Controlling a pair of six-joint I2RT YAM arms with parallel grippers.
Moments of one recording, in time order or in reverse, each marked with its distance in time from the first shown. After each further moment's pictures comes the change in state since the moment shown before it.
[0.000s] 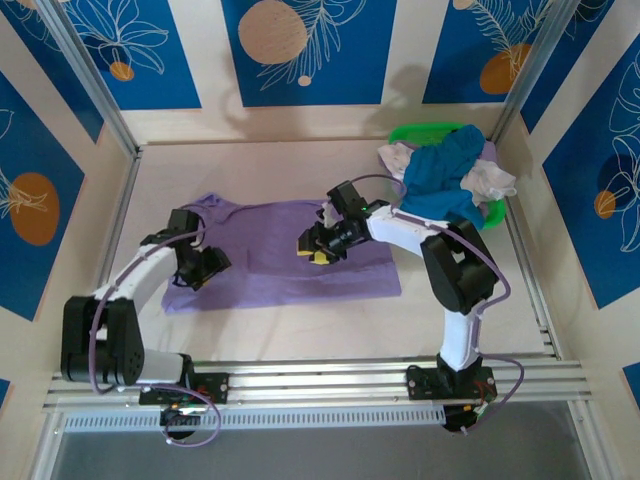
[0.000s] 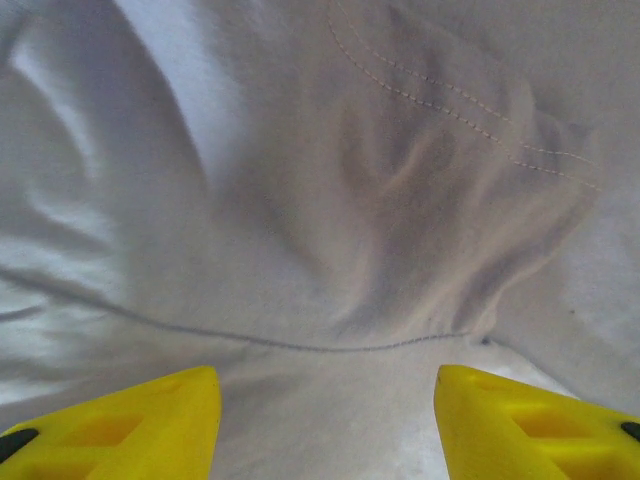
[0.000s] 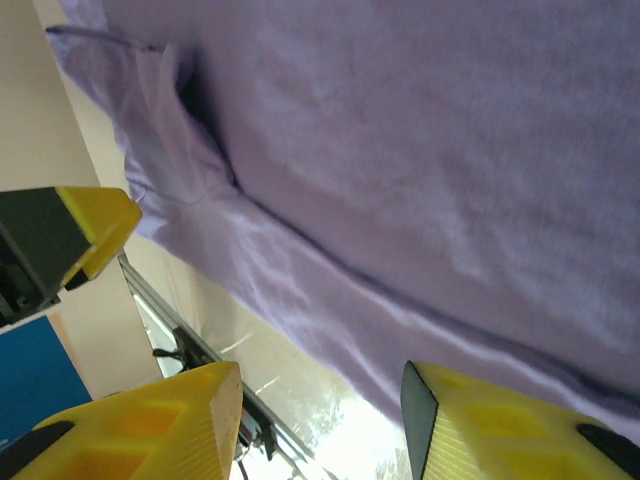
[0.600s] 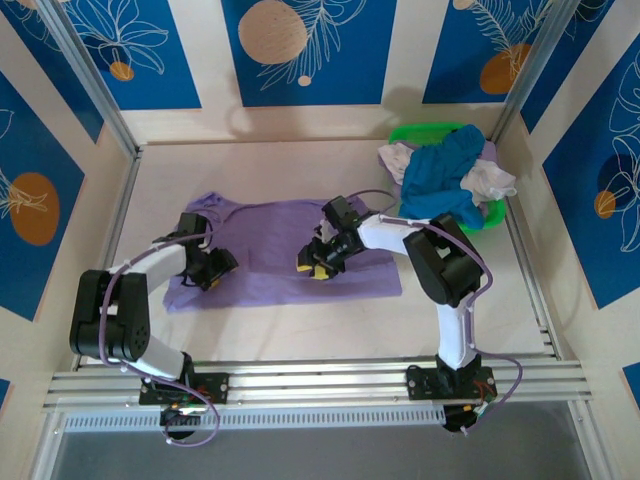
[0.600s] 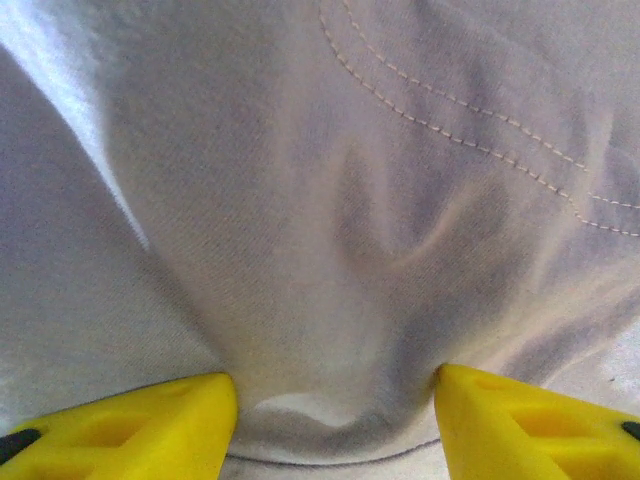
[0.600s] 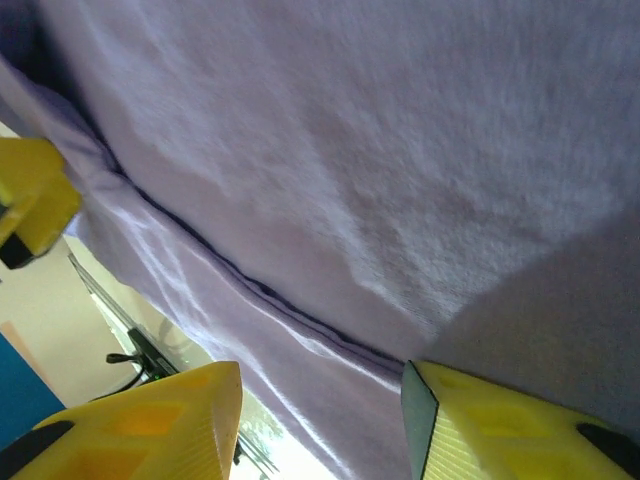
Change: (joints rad) left arm -0.009 0.125 -0.048 0.177 0.033 -0.026; right arm 0.035 0.082 -0.066 0.046 0.001 0.024
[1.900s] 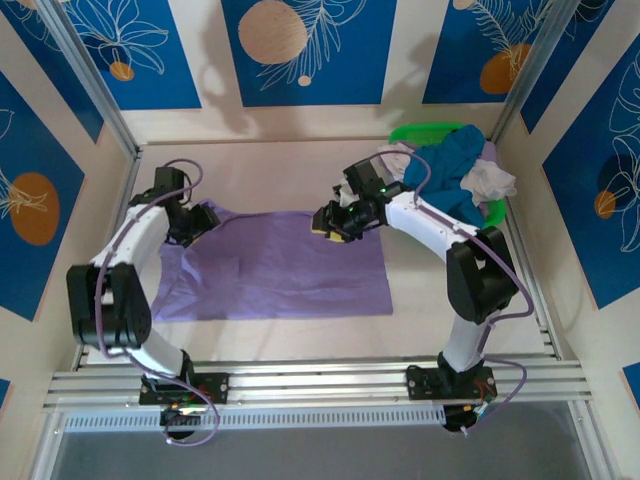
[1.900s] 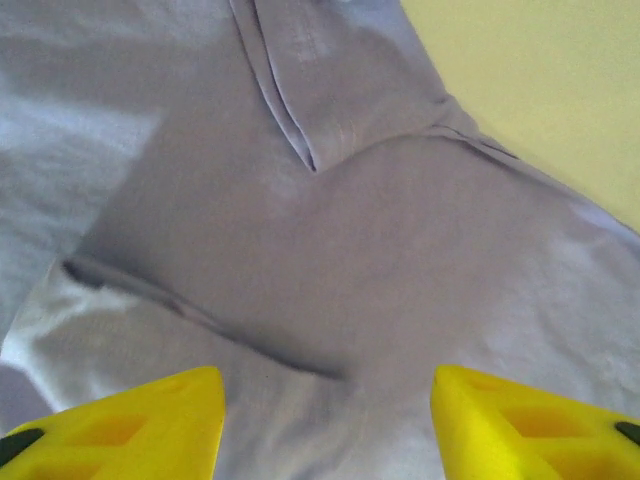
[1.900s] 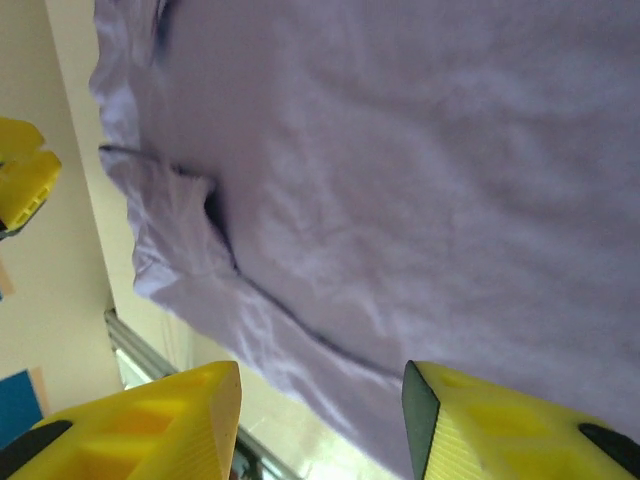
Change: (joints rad) left arm 0.111 0.095 0.437 -0.246 -0.050 0.133; right arm -0.125 -0.200 0.171 -0.222 0.152 -0.106
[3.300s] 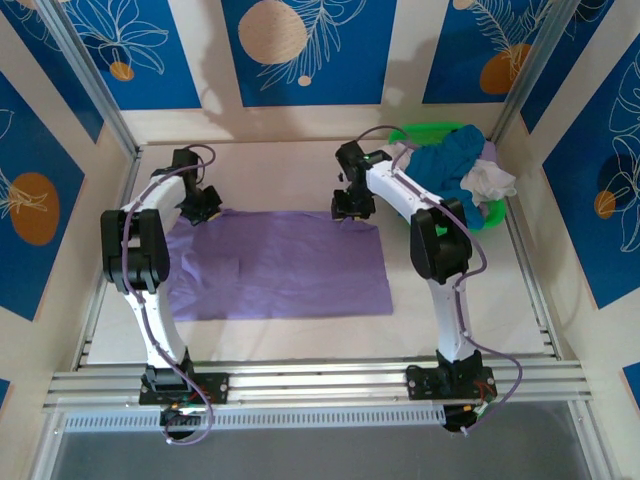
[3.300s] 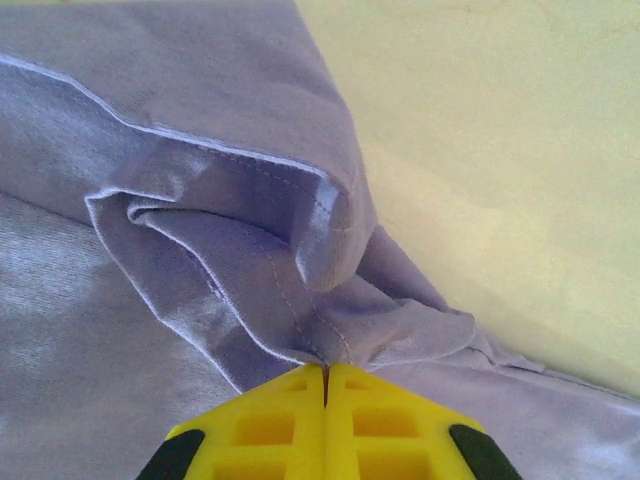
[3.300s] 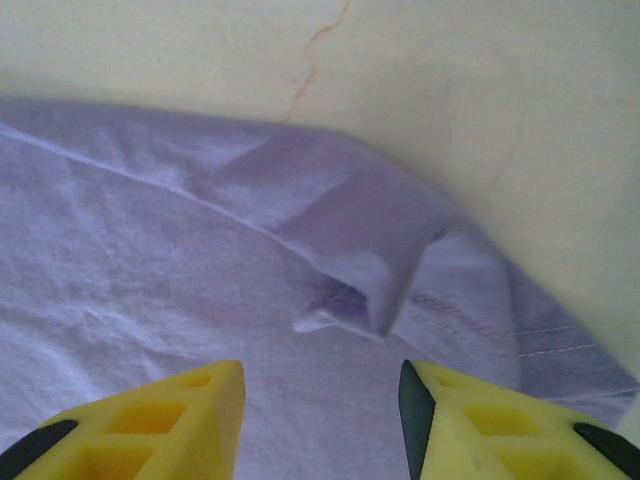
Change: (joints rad) left arm -0.001 0.423 0.348 0.023 0.006 0.003; right arm -0.055 0.417 0.518 -0.412 0.434 -0.332
